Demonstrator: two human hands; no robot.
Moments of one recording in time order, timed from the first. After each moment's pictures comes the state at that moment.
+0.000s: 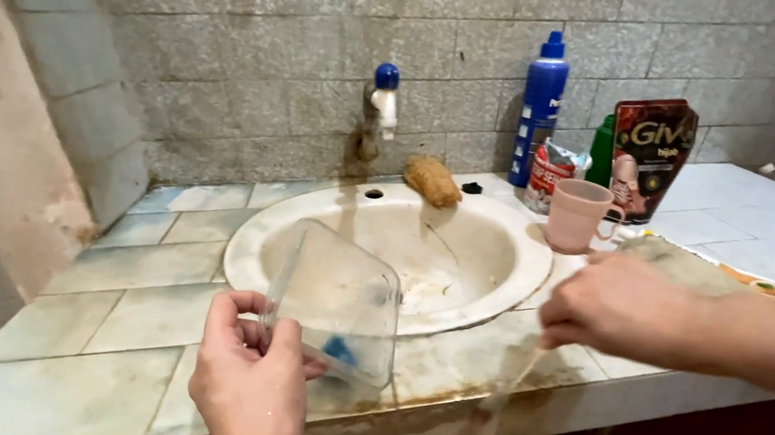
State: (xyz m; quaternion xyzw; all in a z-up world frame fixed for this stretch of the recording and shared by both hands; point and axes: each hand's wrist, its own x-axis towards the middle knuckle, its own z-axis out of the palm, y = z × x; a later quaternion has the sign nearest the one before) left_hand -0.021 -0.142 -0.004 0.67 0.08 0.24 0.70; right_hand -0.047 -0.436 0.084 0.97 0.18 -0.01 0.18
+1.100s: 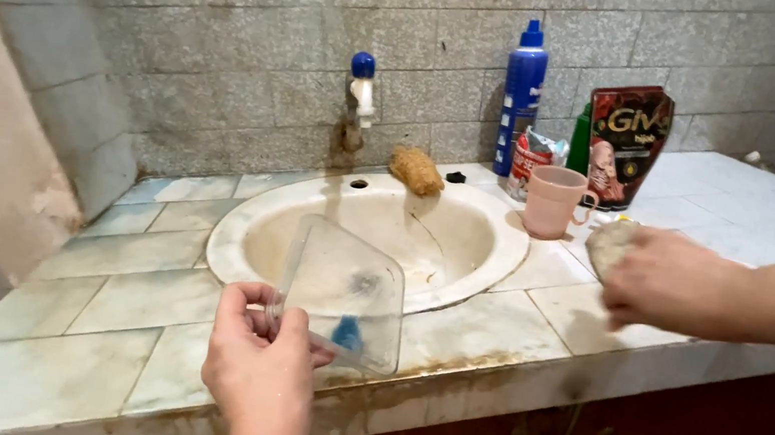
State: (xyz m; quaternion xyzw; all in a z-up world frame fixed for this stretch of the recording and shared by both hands) left_hand -0.039 -0.174 -0.002 0.67 0.08 0.24 0.70; right_hand -0.049 -0.521 0.068 0.94 0.16 -0.05 0.29
